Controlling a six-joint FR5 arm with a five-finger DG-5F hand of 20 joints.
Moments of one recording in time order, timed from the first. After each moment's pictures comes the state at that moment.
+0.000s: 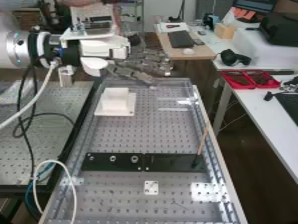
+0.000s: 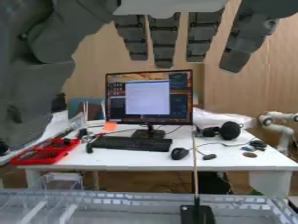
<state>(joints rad) 1.38 -1.67 -1.86 -2.82 -1.84 -0.78</state>
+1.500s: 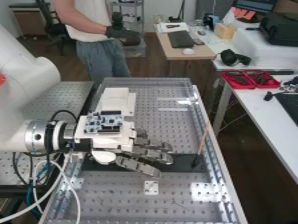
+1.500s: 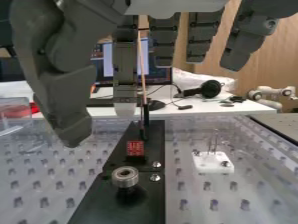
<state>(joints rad) 1.19 -2.04 -1.89 -2.49 -2.01 -0.81</state>
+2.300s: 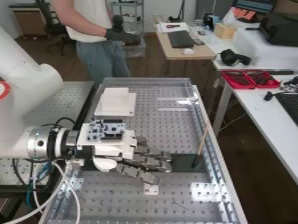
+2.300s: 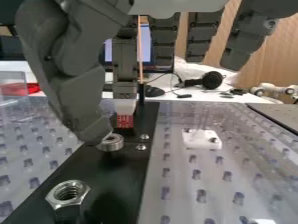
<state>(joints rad) 1.17 -2.08 -1.86 -2.53 -2.03 -0.89</state>
